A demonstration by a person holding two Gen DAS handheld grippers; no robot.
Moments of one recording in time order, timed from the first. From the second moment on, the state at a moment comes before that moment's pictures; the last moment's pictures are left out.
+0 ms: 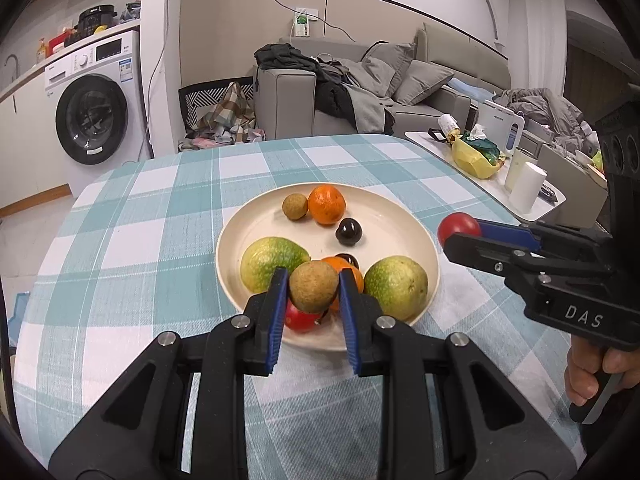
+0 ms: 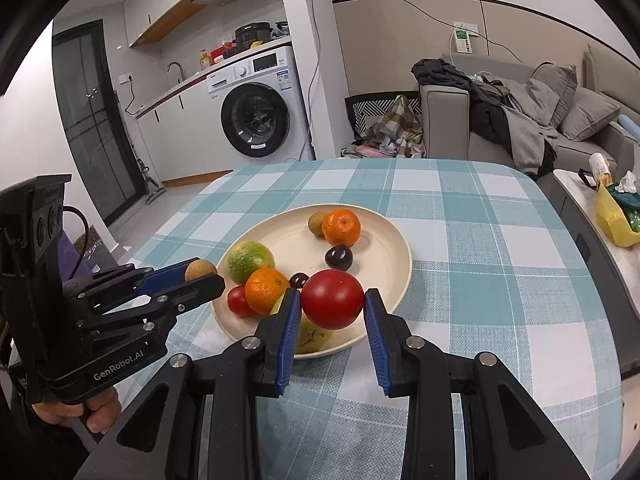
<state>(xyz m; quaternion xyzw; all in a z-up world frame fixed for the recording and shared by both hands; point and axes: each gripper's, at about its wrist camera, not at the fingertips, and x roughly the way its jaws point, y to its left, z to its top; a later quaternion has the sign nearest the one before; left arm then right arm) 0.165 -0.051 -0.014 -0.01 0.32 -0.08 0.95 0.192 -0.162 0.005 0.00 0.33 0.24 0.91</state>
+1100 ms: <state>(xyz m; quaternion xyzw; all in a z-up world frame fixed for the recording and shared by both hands) 0.223 -0.068 -0.029 0.00 0.33 -0.08 0.94 0.236 -0.165 -0.021 0.04 0.36 0.22 0.90</state>
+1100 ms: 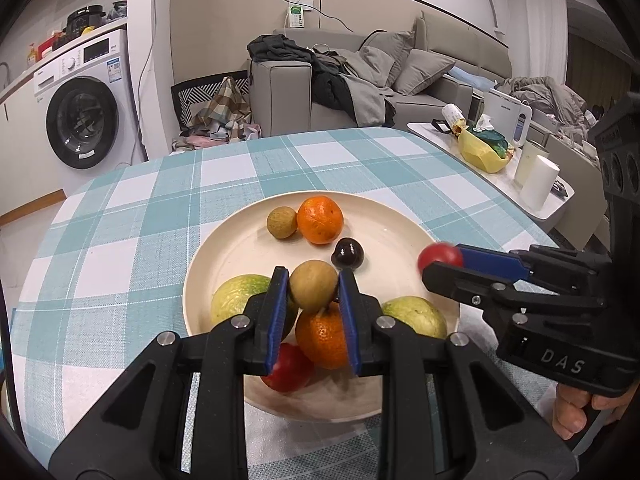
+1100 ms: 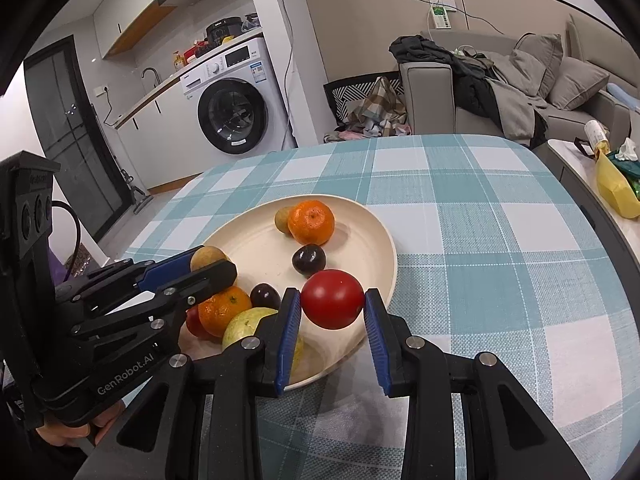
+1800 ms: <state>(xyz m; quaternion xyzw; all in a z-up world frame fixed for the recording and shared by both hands) 0.167 -0.047 0.000 0.01 0.28 -0.06 0.96 0.214 -0.183 -0.007 0.03 0.33 0.21 0.92</state>
